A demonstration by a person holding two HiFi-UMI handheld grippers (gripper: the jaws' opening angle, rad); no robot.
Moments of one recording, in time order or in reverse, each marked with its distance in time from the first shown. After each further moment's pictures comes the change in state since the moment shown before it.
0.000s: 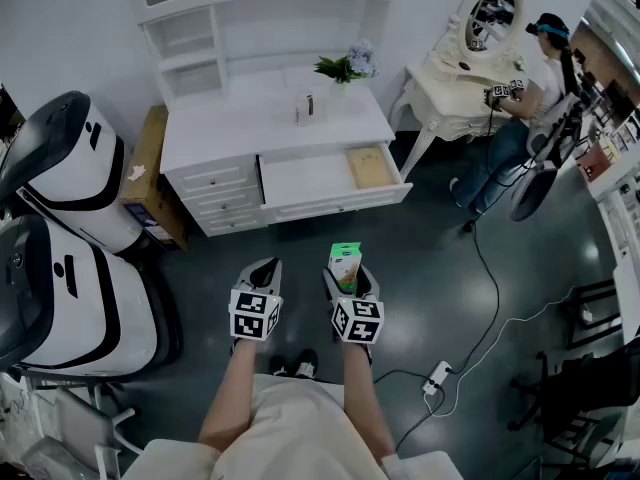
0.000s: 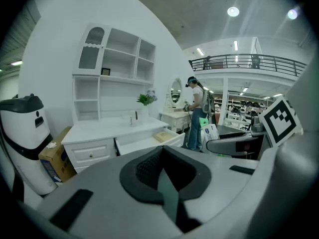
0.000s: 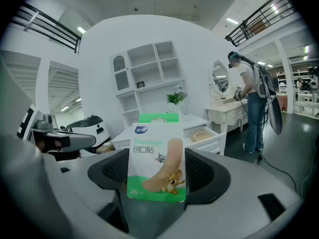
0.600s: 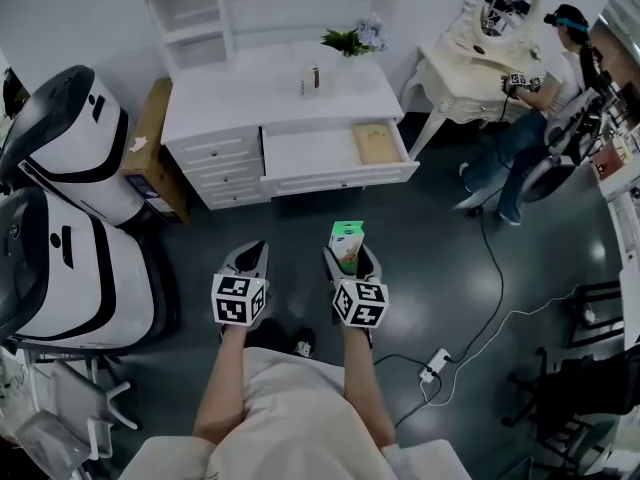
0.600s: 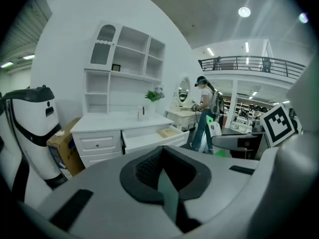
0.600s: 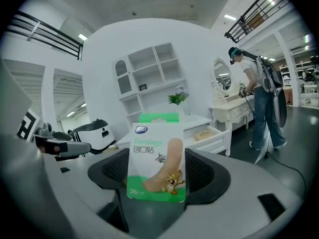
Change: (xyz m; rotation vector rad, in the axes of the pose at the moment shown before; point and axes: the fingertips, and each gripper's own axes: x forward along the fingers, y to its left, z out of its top) left arm -0.018 0.006 -0.018 -0.088 0.018 0.070; right arm -0.003 -0.010 -0.004 0.027 -0.034 0.069
